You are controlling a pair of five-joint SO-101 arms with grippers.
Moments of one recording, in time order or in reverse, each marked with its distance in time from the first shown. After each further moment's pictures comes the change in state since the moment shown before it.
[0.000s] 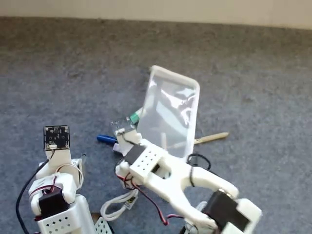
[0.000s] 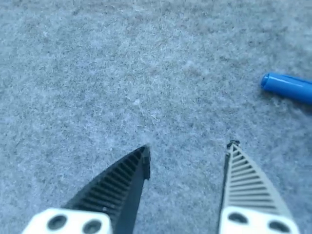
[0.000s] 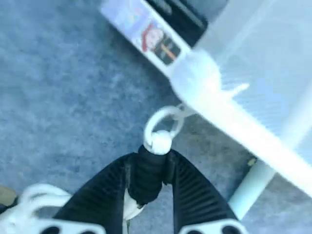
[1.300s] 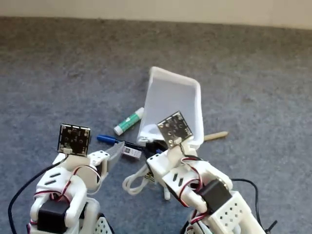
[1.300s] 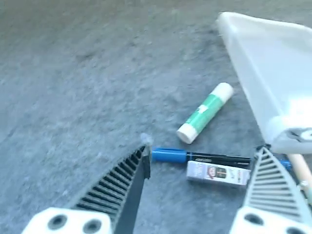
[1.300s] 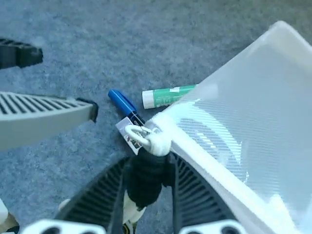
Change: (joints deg) left arm 30.9 0.0 -17.4 -0.7 11.7; right arm 14.7 -66.5 28.0 -5.5 20.4
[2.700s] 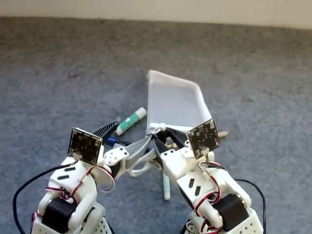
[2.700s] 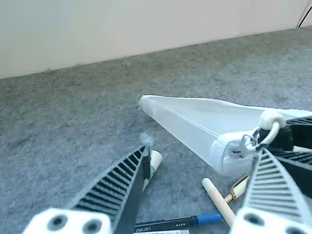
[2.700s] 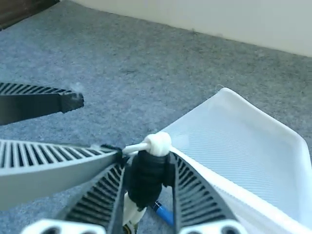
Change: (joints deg) left arm 16.1 0.0 3.3 -19.0 4.3; right arm 5.7 -15.5 0.3 0.0 0.0
